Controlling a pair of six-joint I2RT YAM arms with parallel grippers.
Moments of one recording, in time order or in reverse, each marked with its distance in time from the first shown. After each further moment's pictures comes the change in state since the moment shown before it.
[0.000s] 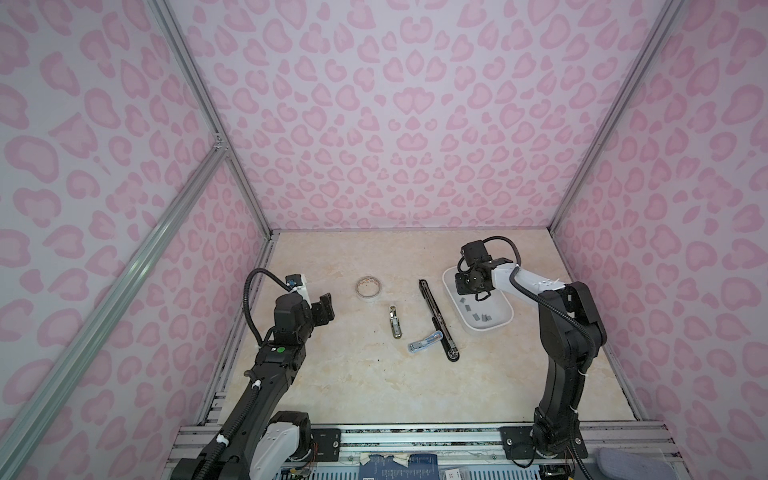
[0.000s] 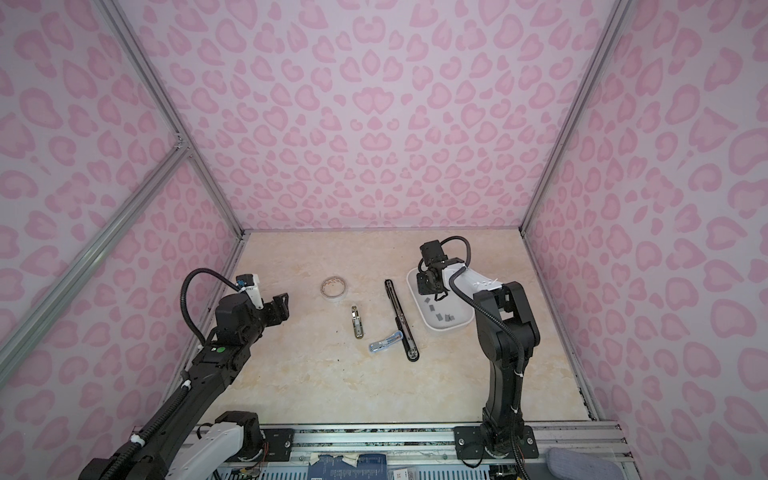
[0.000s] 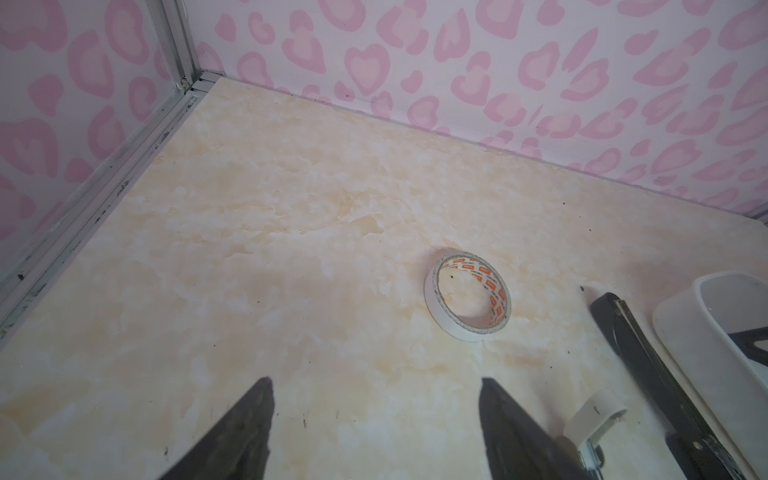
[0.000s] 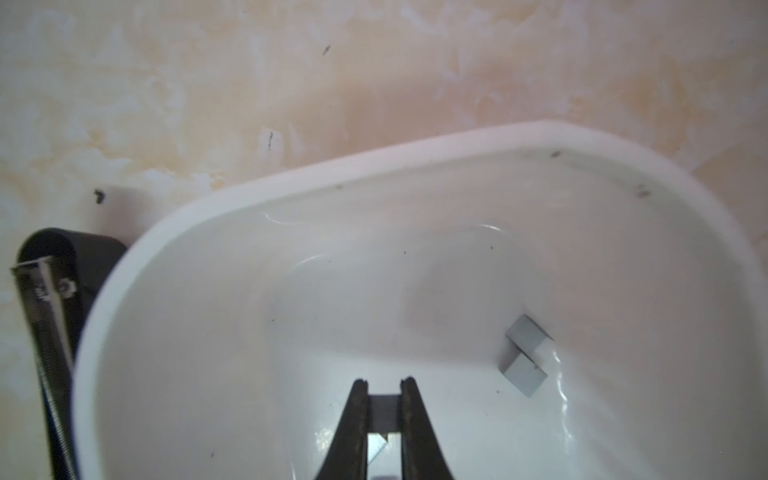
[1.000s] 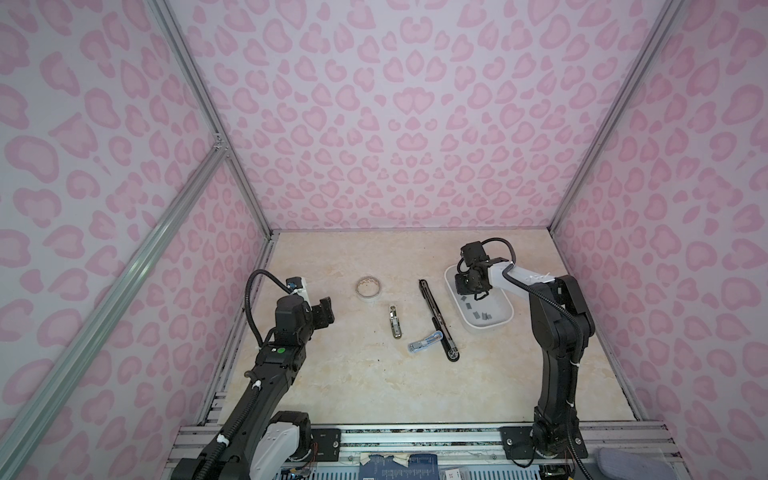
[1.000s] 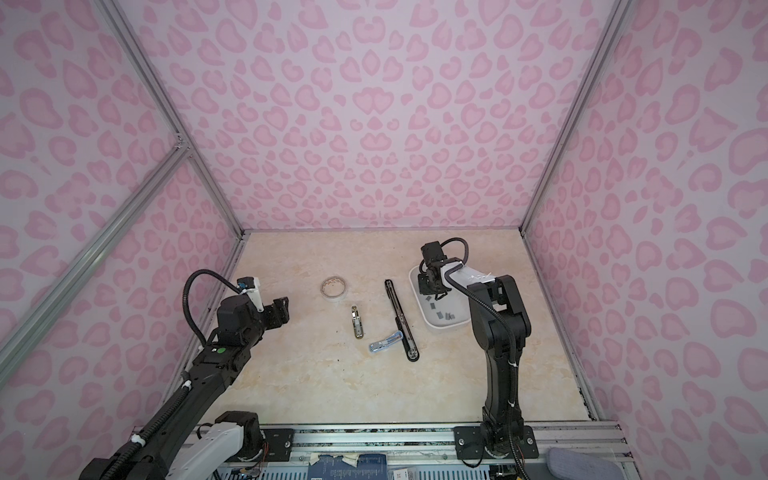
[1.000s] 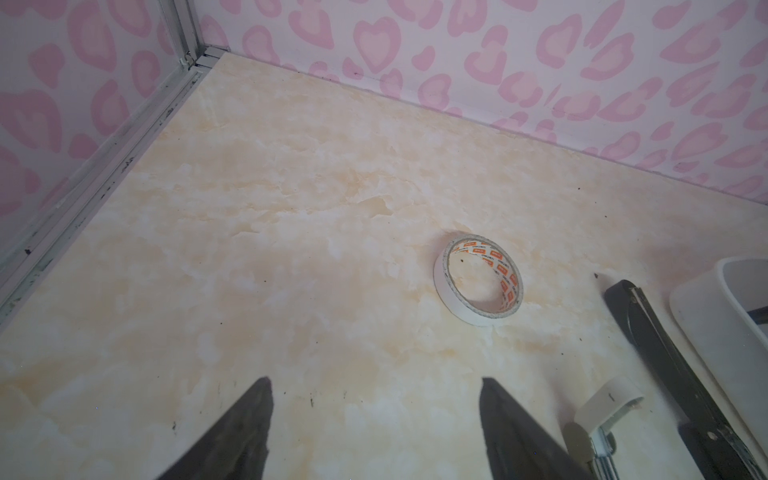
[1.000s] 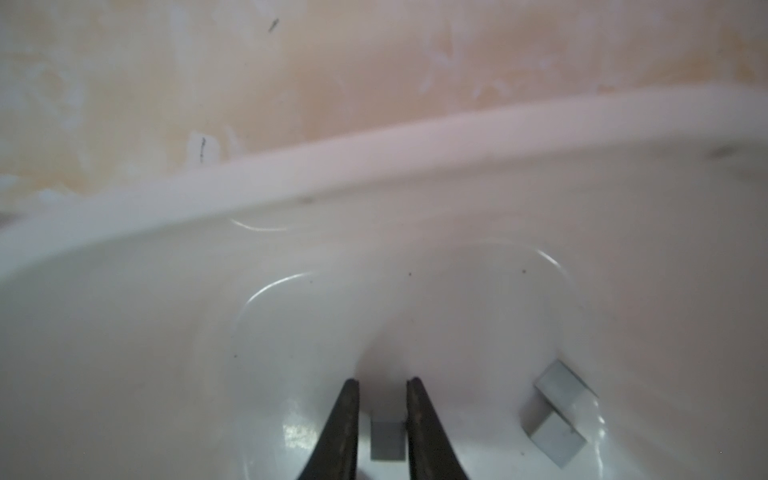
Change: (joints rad) left arm 0.000 0.018 0.005 -0.029 -0.010 -0.002; right arm -0.025 0.091 0.052 0.011 -0.004 -0.016
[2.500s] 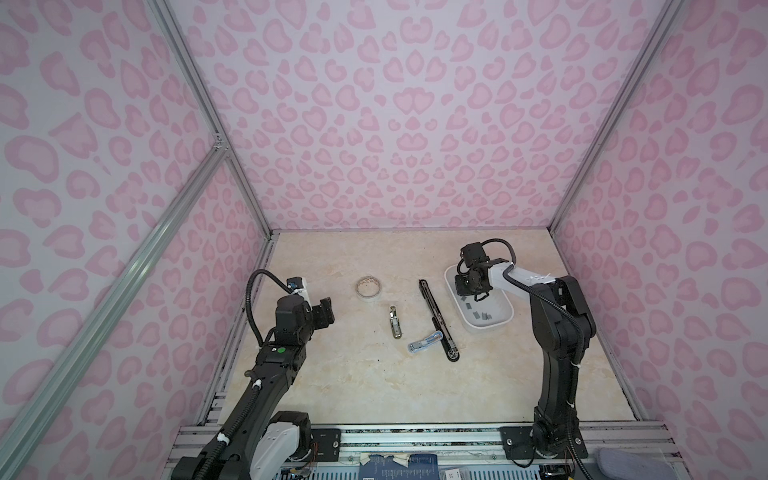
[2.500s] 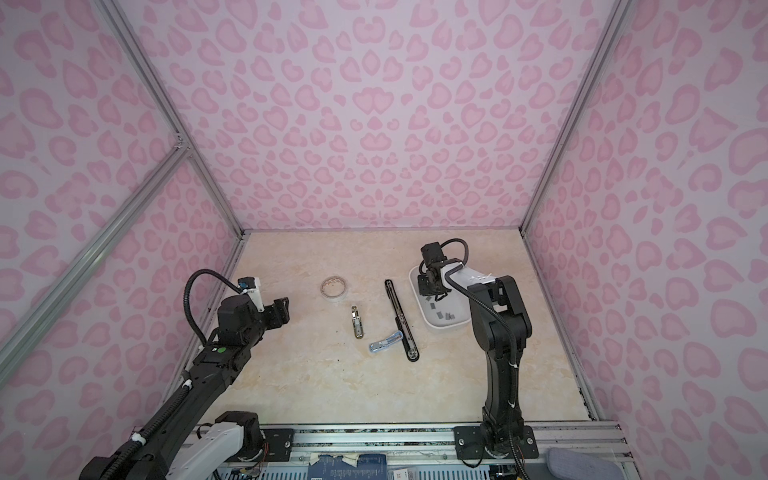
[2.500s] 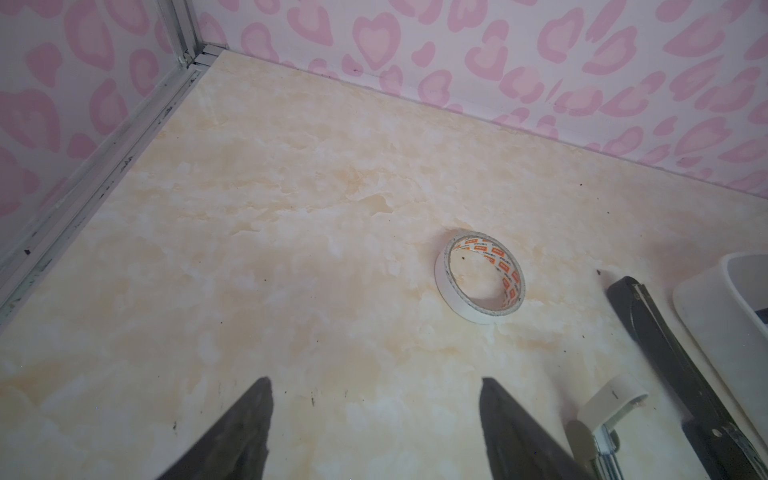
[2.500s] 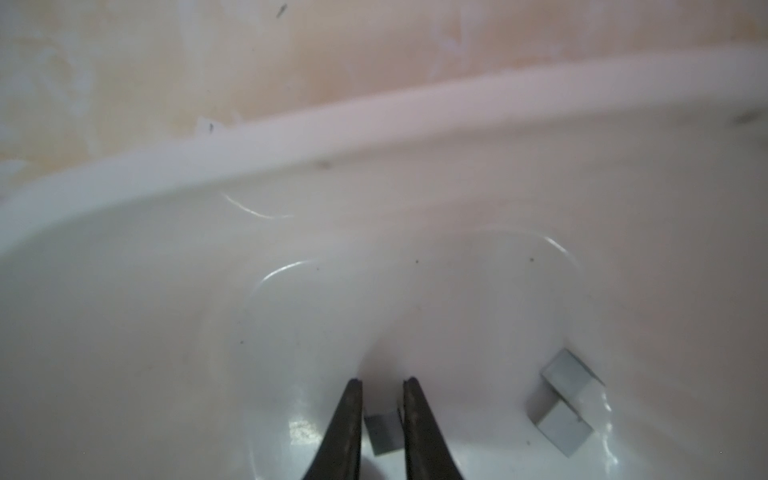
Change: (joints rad) left arm 0.000 0.006 0.000 0.000 0.001 0.007; right arm 0.005 -0.013 -0.015 -0.001 -0.008 0.000
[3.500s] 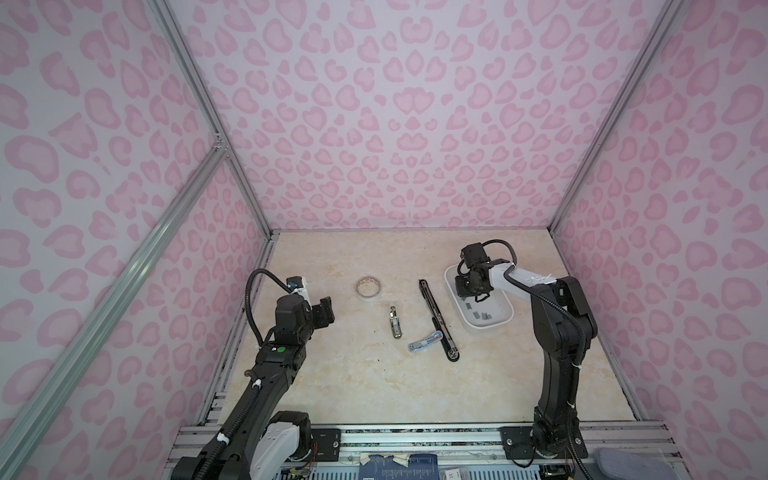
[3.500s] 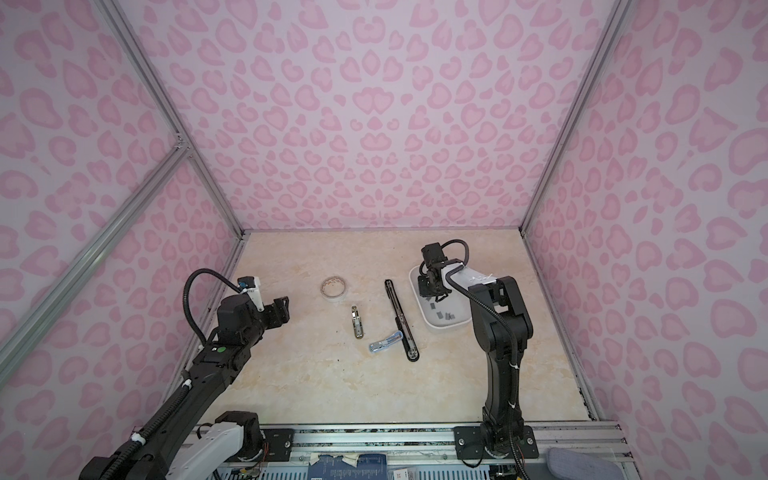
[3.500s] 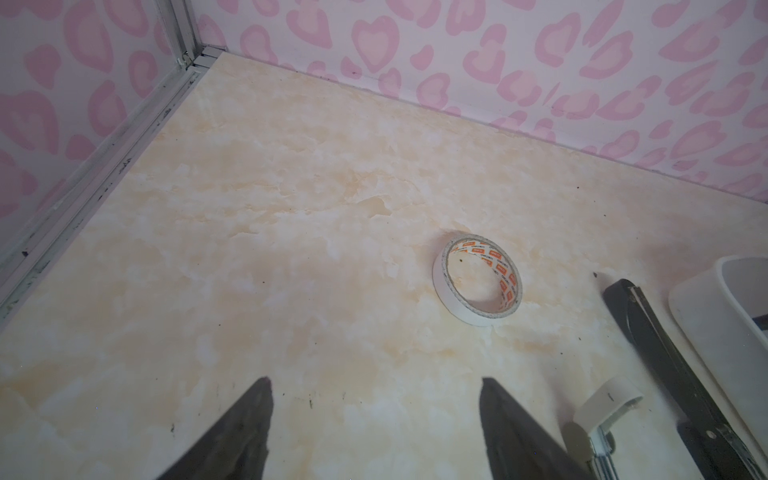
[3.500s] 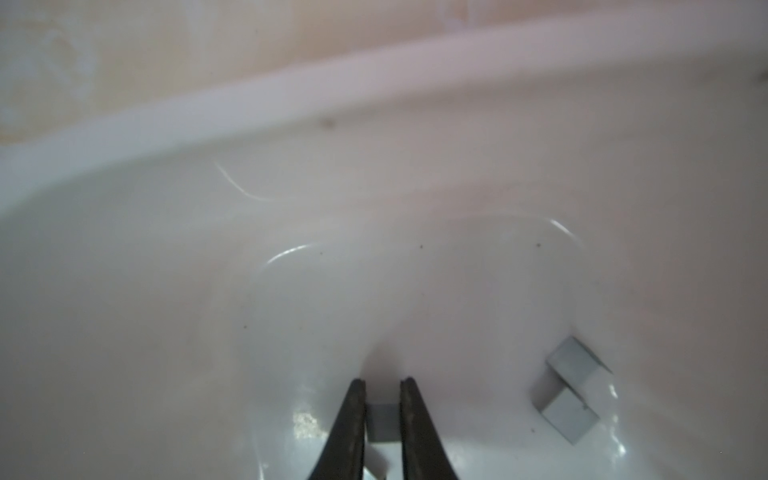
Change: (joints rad) left arm 0.000 0.000 0.006 0.000 0.003 -0.005; right arm -0.006 -0.010 -0.012 -0.007 -0.018 0.000
